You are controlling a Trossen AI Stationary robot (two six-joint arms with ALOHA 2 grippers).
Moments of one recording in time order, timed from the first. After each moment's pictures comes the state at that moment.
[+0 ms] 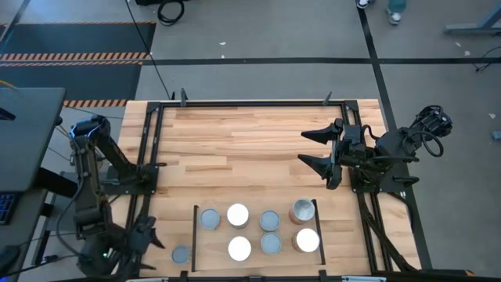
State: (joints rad) left arm -1.34 1.24 1.04 -0.64 -0.60 -1.00; right arm 0.57 1.10 1.32 -0.20 0.81 0.23
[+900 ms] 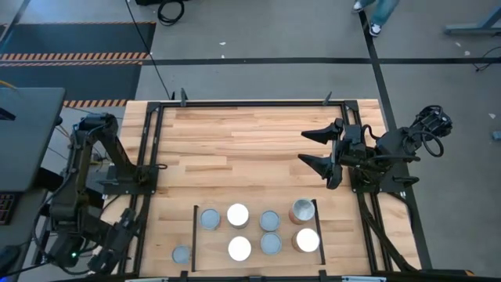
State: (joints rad) left arm -1.64 1.20 1.04 -0.95 -0.67 -1.11; right arm 0.57 1.10 1.32 -0.19 0.81 0.23
